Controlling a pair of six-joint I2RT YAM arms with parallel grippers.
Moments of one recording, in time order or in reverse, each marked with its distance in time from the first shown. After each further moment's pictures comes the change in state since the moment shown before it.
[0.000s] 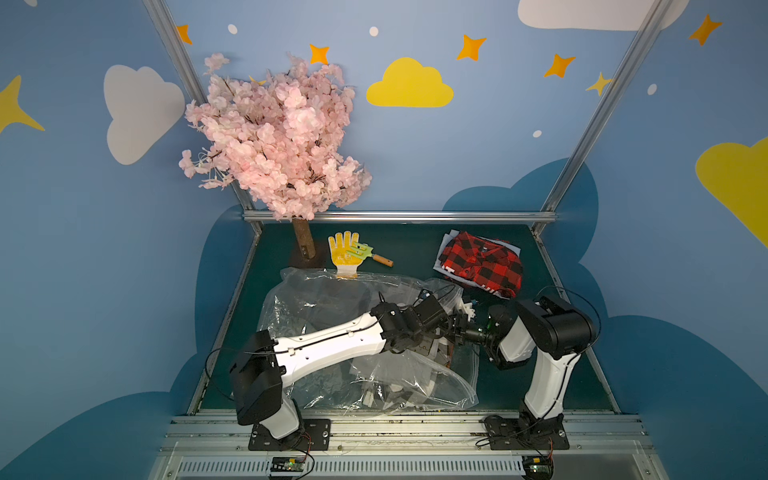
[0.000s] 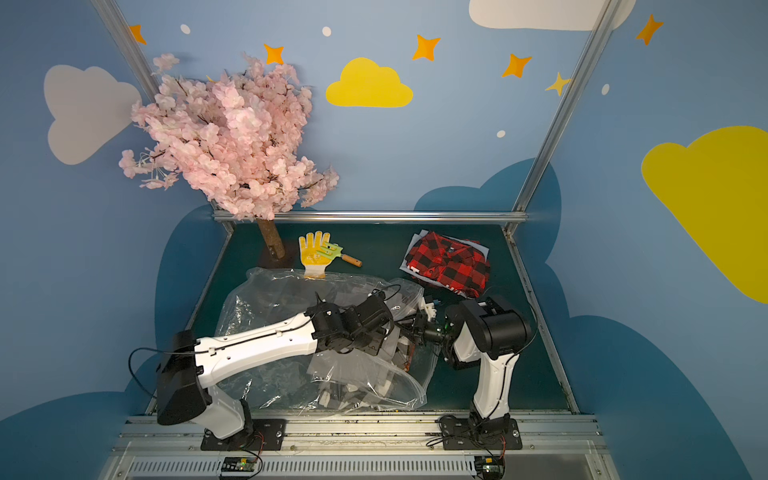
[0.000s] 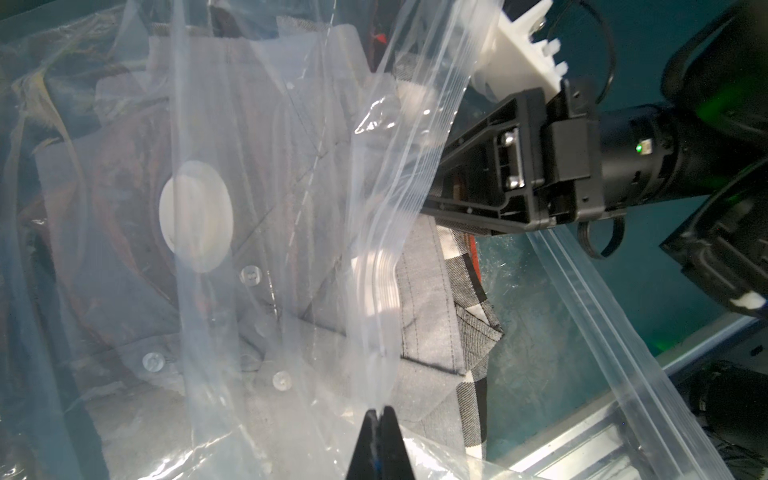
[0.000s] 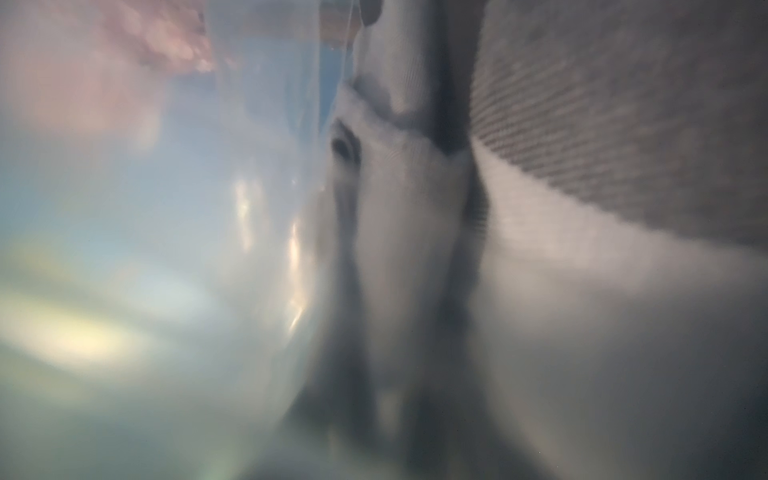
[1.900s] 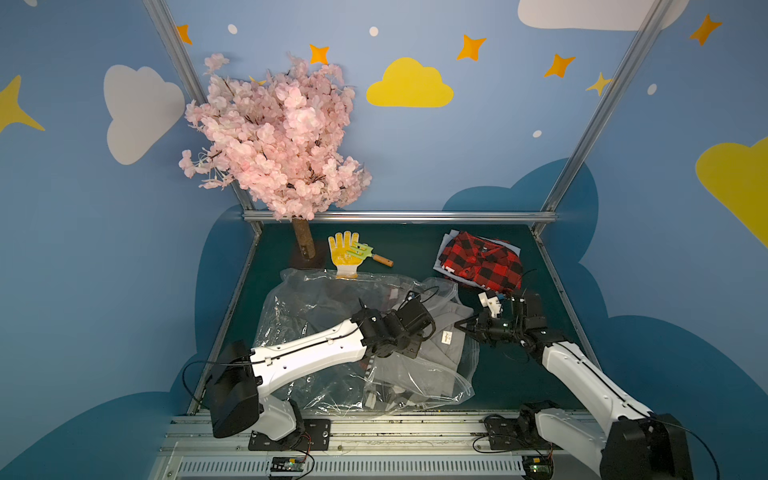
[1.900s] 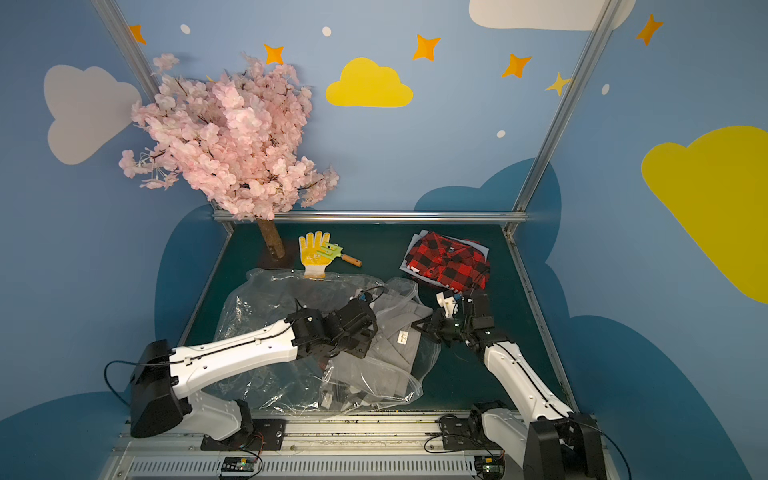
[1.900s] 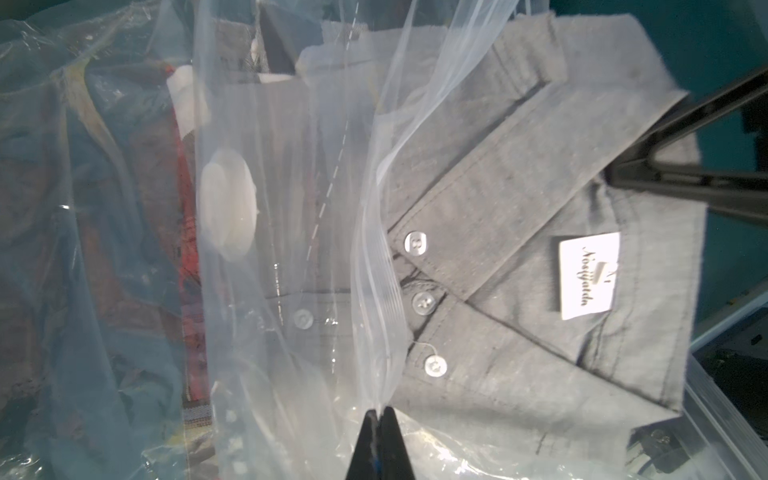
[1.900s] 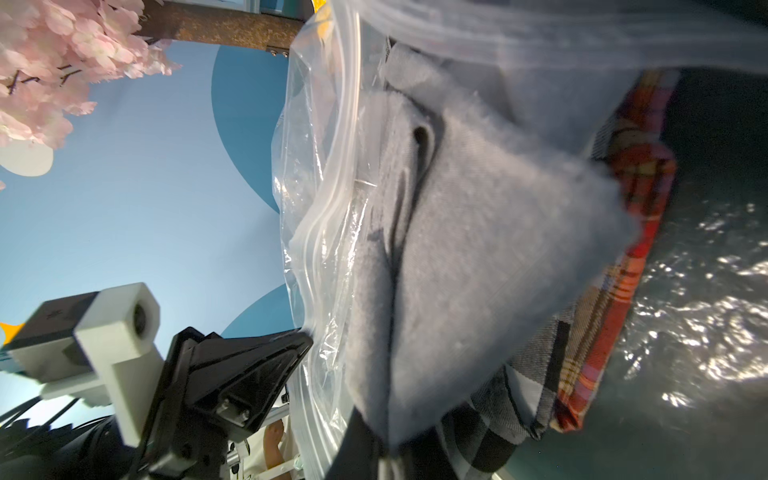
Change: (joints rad) left arm 0.031 -0.130 -0.162 0.071 0.003 0.019; right arm -0.115 -0.925 0.215 -1.631 0.156 -0.407
